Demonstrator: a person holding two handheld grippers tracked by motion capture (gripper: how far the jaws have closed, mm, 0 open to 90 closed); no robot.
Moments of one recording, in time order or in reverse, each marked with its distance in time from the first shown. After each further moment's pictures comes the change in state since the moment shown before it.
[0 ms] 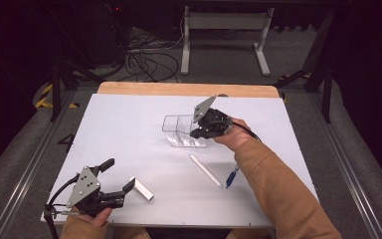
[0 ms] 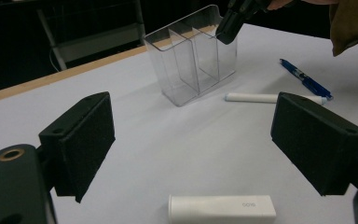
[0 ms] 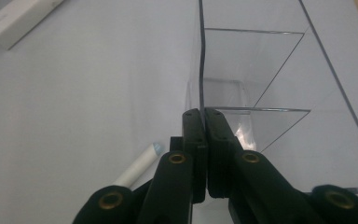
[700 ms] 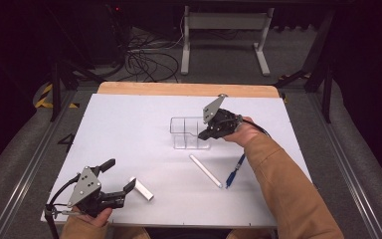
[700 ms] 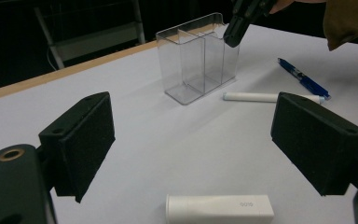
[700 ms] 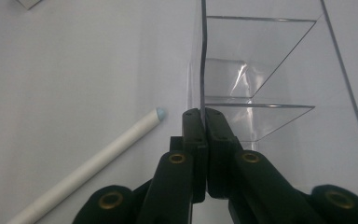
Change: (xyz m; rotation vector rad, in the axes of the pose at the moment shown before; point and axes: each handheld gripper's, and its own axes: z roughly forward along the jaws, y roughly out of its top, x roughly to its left) left arm 0.000 0.000 0.001 0.002 -0.008 -0.004; right arm -0.015 -0.026 -0.001 0.015 0.077 -0.049
